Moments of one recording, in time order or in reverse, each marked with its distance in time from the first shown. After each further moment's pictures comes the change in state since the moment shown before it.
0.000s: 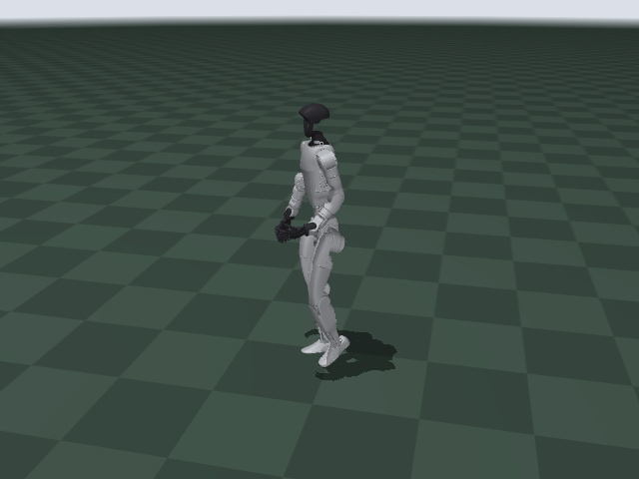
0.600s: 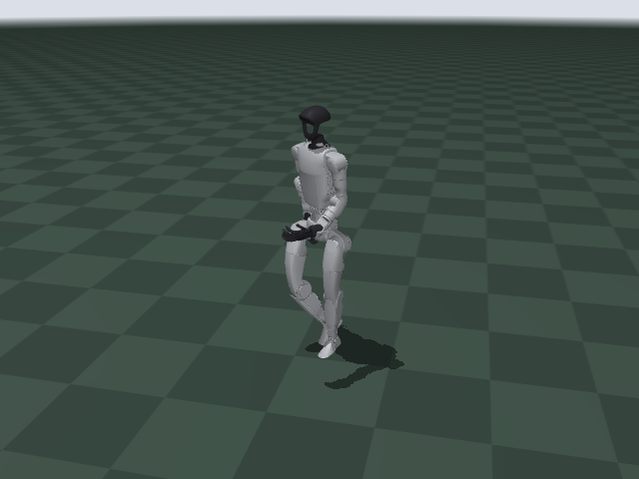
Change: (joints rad) left arm -0.189 0.034 -0.034 0.006 -0.041 -0.032 0.039; right arm 0.290 0.090 -0.081 0.248 -0.157 0.097 -0.105; waist -0.059 0.174 0.012; left_leg 0.257 -0.006 -0.073 -0.541 -0.207 0.169; right_leg -0.239 0.134 -0.033 0.710 0.166 -0.026
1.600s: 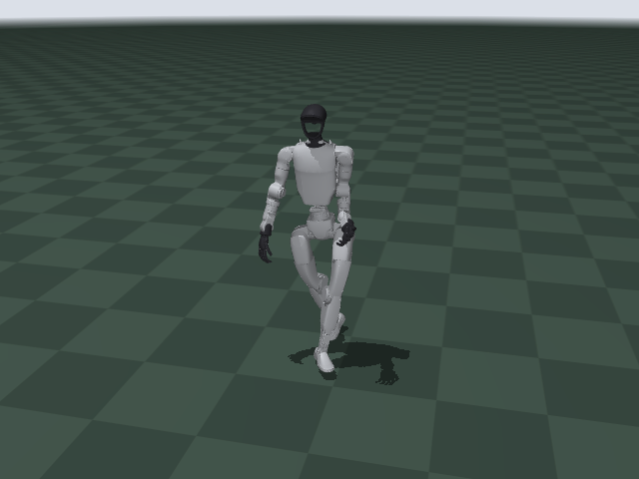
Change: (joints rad) left arm 0.127 -0.132 0.161 0.055 0.021 0.011 0.017; right arm -0.323 -0.129 0.107 -0.211 0.055 -0.132 0.153; waist 0.197 -0.175 0.001; left_leg -0.271 -0.087 0.358 -0.032 0.185 0.041; right_leg 0.489 -0.051 -0.097 -0.645 -0.107 0.064
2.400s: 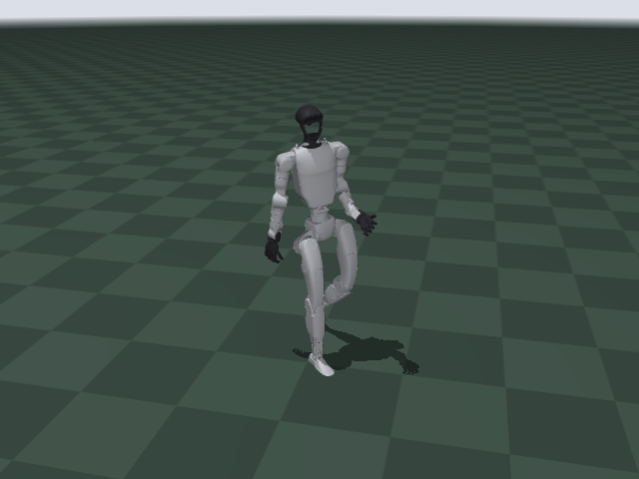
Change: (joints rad) left arm -0.018 0.062 -0.108 0.056 0.037 0.046 -0.041; right arm 0.292 0.029 -0.124 0.214 -0.058 0.244 -0.063; waist -0.285 0.078 -0.047; left_leg 0.249 0.046 -0.540 0.801 0.372 -0.361; right_leg -0.402 -0.167 0.235 0.049 -0.049 0.015
